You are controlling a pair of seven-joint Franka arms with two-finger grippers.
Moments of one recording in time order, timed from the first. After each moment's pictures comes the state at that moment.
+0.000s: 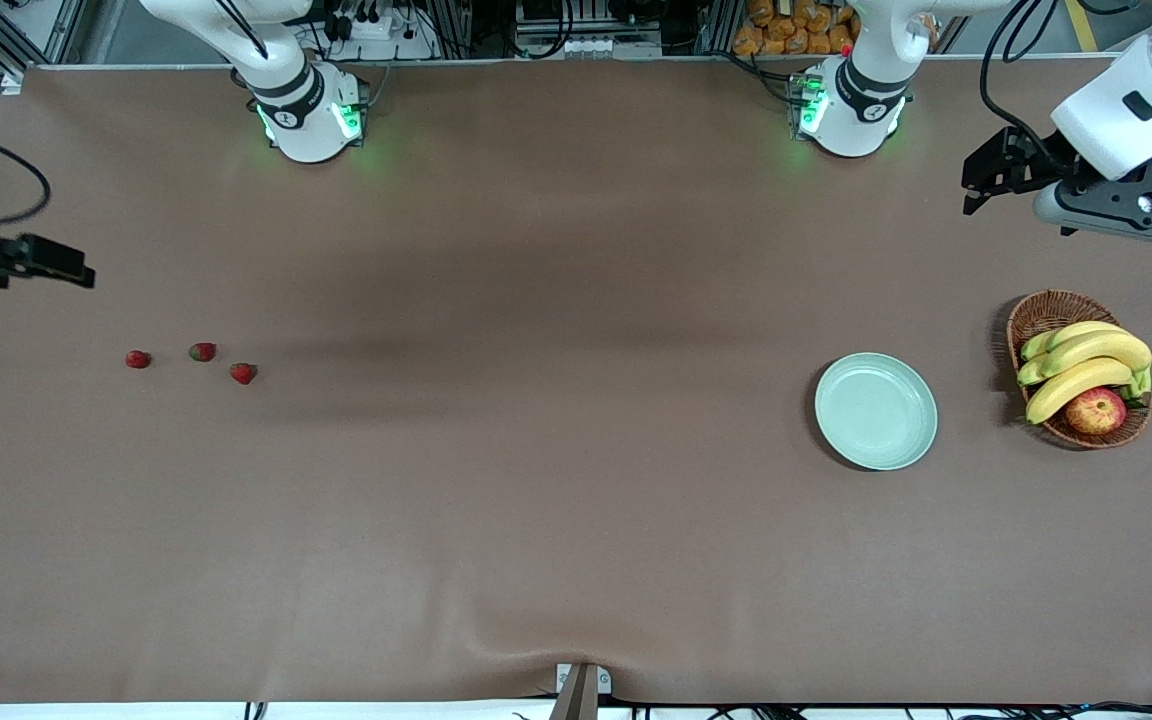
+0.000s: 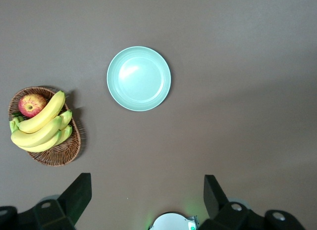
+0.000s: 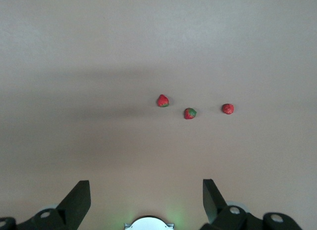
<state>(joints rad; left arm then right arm) -0.07 0.01 -0.13 -1.45 0.01 1.38 0.07 0.01 0.18 -0.09 -1.44 0.00 1.39 -0.07</state>
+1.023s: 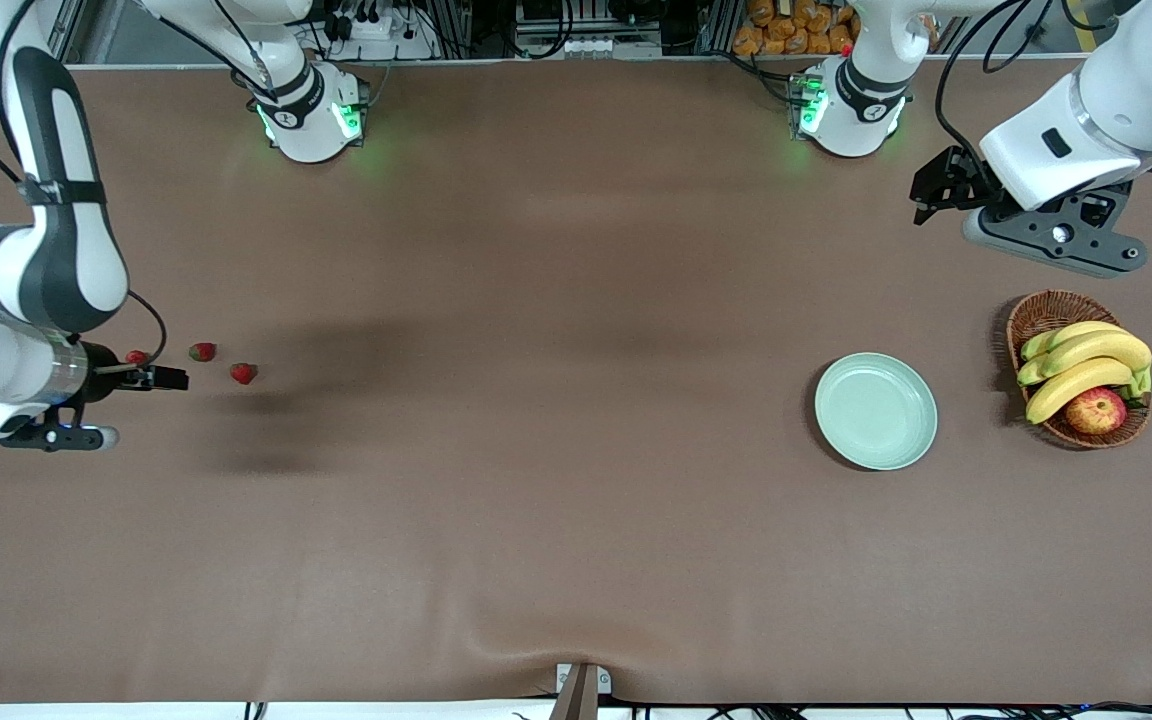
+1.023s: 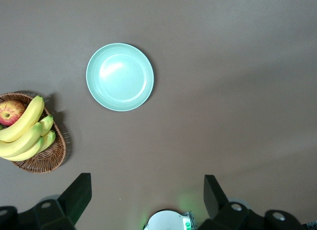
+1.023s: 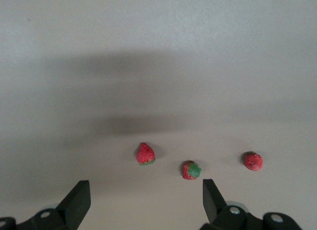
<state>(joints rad) -0.08 0.05 -0.18 -1.45 -0.01 1.38 0.07 -0.04 0.36 -0.09 -1.80 0.00 1.94 -0.09</state>
